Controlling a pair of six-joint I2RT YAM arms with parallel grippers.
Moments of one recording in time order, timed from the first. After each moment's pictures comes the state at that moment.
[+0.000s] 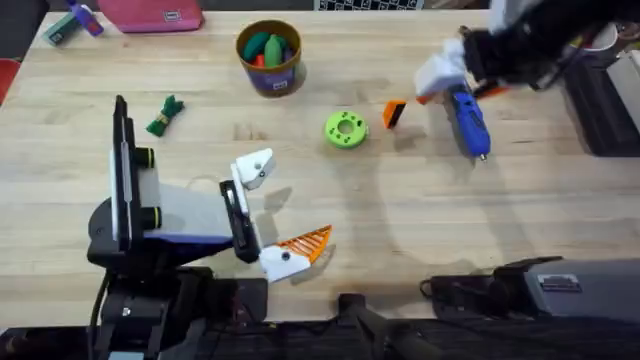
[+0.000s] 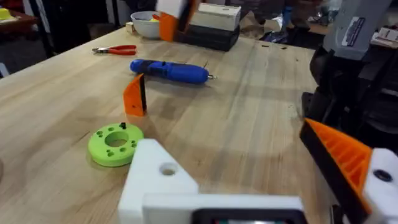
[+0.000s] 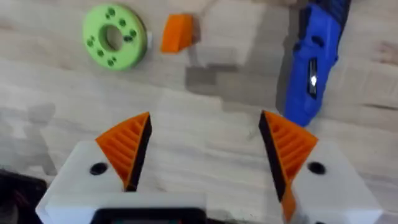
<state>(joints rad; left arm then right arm) -0.03 0.01 0.01 -0.13 1.20 0.04 0.17 1.52 1.46 -1.26 -0.10 0.07</state>
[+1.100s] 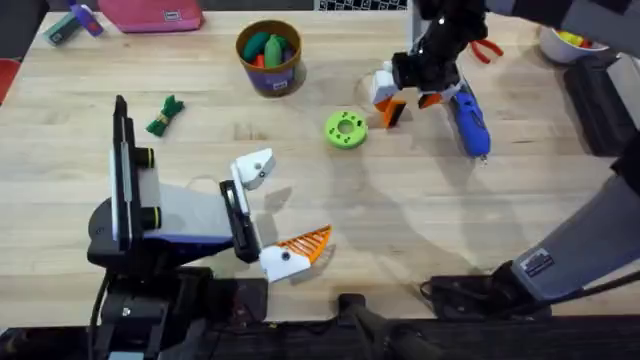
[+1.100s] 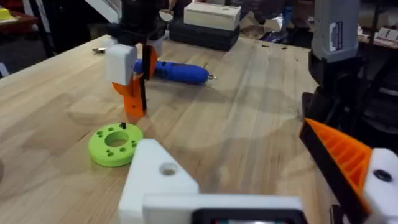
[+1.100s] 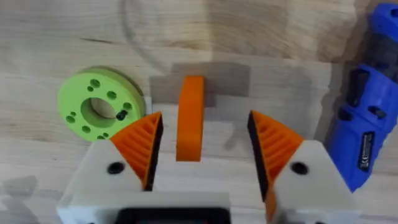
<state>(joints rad) -0.03 0.01 0.01 -0.13 1.20 0.04 0.30 1.90 1.54 -1.08 0.00 0.24</state>
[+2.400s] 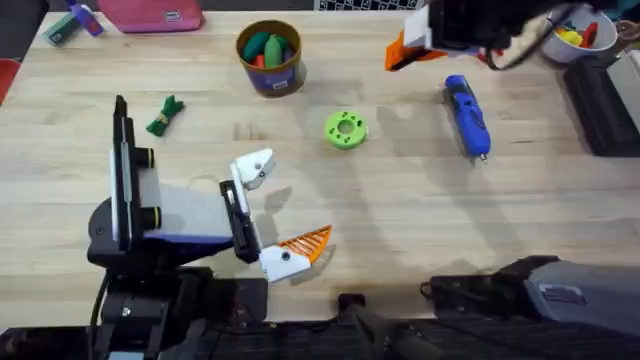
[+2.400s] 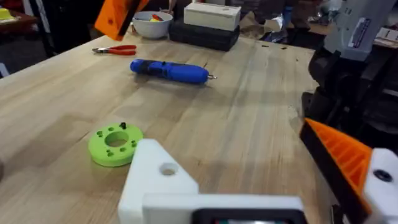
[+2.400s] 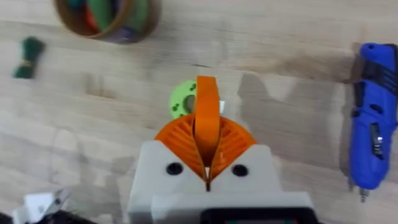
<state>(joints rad) -0.03 0.01 0.01 -0.13 1.20 0.04 0.34 1.45 1.47 -0.99 -0.12 0.31</state>
